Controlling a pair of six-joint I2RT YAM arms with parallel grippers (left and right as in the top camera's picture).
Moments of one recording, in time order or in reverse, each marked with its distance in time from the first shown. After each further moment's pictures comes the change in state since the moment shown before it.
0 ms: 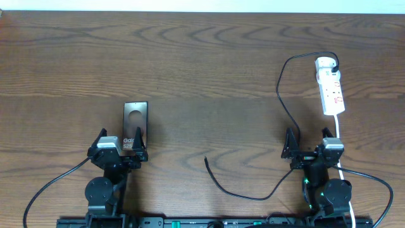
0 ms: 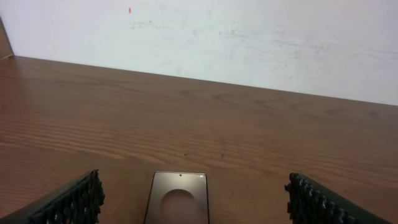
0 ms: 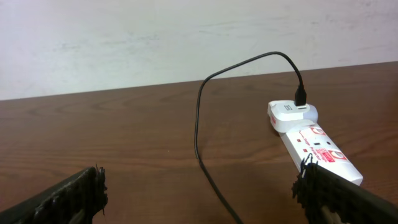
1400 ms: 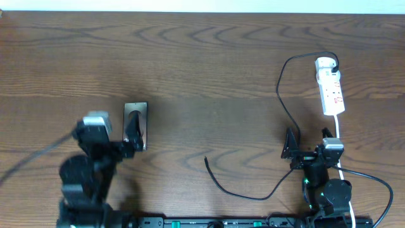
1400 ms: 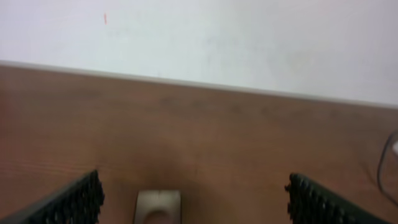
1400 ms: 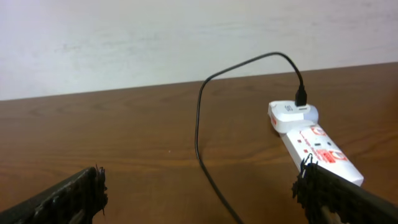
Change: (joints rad) left arm 0.000 0.472 0.587 -0.267 0.084 -0.010; right arm 0.000 0.000 0.000 0.000 -0.002 0.000
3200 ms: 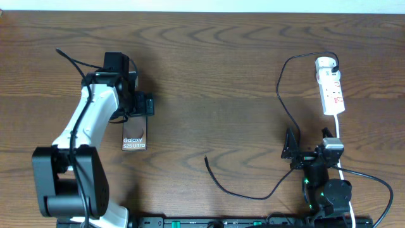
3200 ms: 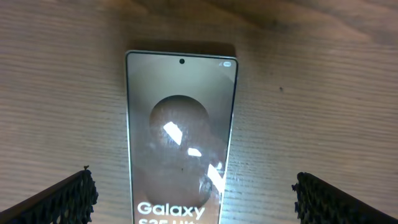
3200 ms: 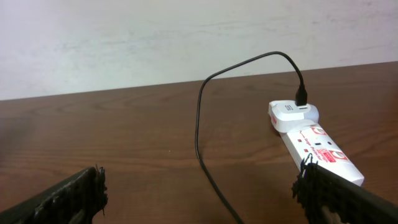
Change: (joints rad) left arm 0.001 1.240 0.597 -0.507 -0.057 0.033; right arm 0.000 -0.001 0.000 -0.001 -0.002 0.000
